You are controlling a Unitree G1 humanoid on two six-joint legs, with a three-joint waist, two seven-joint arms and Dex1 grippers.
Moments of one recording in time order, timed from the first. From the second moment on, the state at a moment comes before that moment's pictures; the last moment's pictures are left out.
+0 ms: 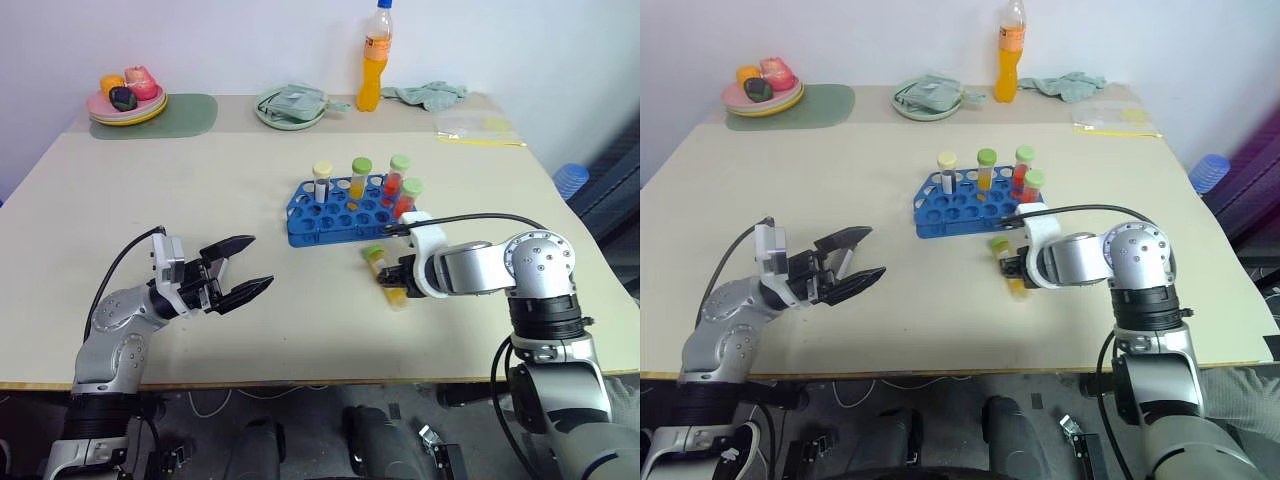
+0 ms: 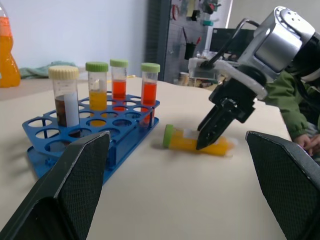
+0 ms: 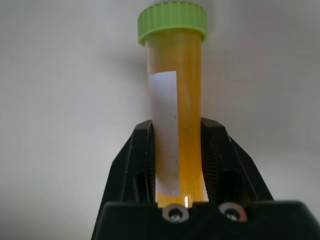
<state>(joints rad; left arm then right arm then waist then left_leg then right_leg) -0.19 0.50 0.15 0.01 -0.63 0.08 -1.18 -0.72 -0.45 -0.01 -0.02 1.52 1.59 -0.66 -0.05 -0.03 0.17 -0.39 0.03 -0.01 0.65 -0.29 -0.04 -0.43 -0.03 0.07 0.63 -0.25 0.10</state>
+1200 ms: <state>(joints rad) -0.29 0.54 0.15 -0.04 -0.63 0.17 -1.11 -0.51 -0.05 0.11 0.43 0.14 -0.35 0.17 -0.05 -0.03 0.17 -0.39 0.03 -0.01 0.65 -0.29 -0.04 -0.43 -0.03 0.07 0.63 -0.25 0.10</state>
